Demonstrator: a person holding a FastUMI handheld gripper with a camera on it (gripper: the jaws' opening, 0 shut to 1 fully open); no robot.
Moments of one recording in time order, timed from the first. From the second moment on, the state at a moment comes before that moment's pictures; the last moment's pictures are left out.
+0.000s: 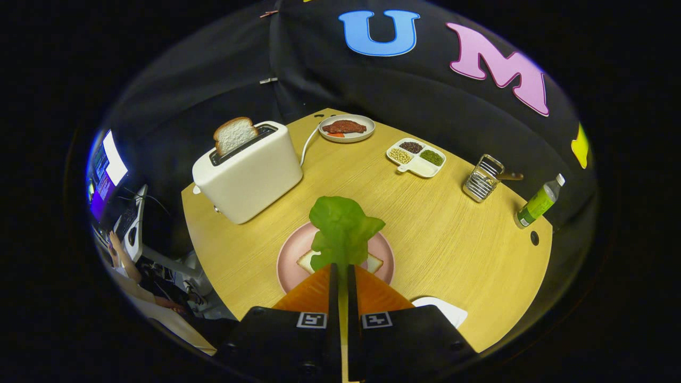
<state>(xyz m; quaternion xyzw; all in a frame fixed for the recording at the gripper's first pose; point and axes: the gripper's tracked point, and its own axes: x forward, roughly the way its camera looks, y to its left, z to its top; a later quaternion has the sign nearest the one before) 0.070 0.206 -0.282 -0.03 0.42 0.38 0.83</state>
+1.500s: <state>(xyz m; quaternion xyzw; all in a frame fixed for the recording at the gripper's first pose) 0.062 0.351 -0.032 0.07 0.15 0.44 0.88</state>
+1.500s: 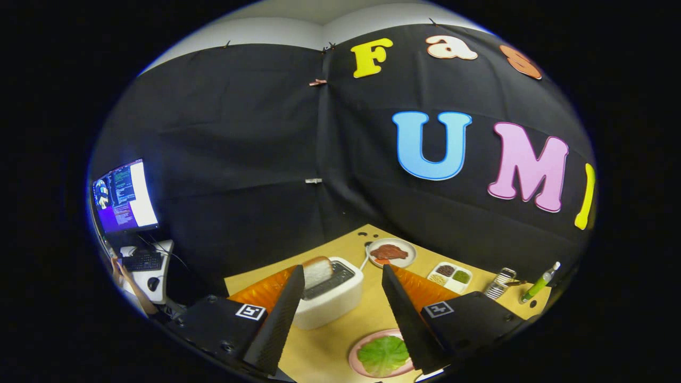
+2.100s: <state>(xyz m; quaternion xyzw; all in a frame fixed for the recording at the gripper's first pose) 0.094 0.489 -0.099 0.25 0.34 0.38 0.82</state>
